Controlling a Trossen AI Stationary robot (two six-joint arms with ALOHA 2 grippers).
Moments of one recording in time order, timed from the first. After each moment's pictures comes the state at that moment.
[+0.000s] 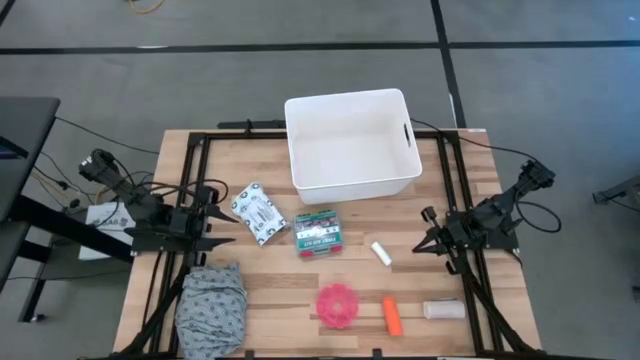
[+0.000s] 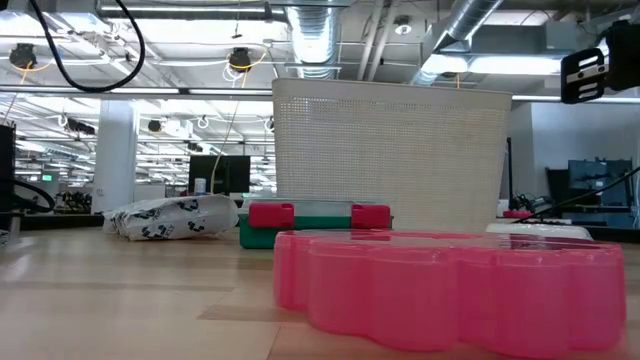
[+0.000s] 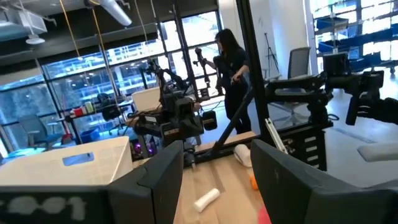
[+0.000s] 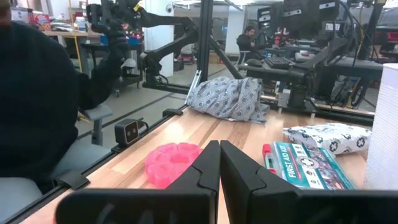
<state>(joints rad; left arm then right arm) -0.62 0.42 0.38 0.23 -0.47 0.31 0.62 0.05 0.03 -0.01 0.21 -0.12</state>
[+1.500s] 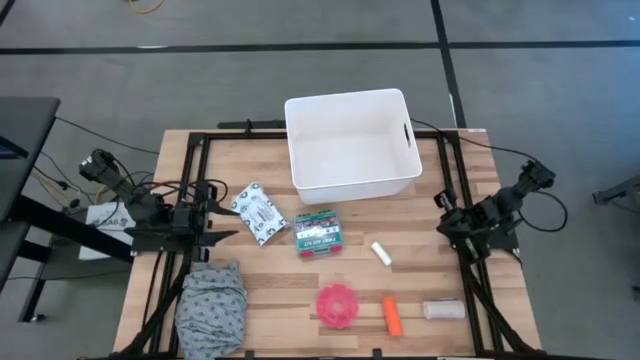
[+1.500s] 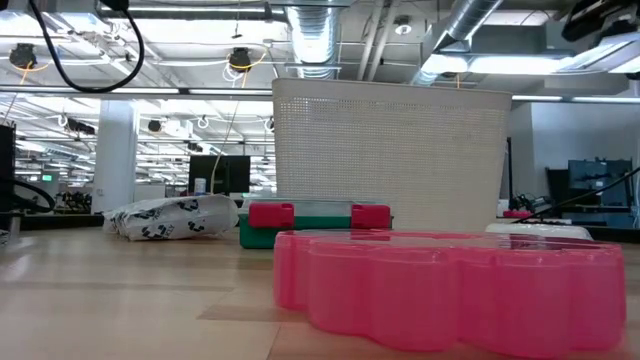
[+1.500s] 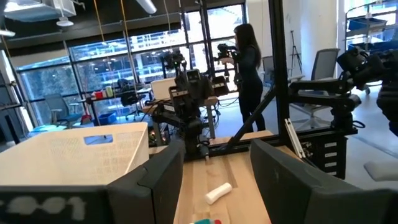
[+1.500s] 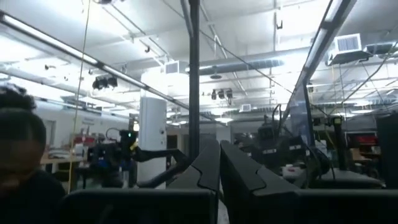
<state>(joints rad) -0.62 0.42 0.38 0.22 -0.58 0.23 0.61 0.05 0.02 0.58 0.21 -0.16</state>
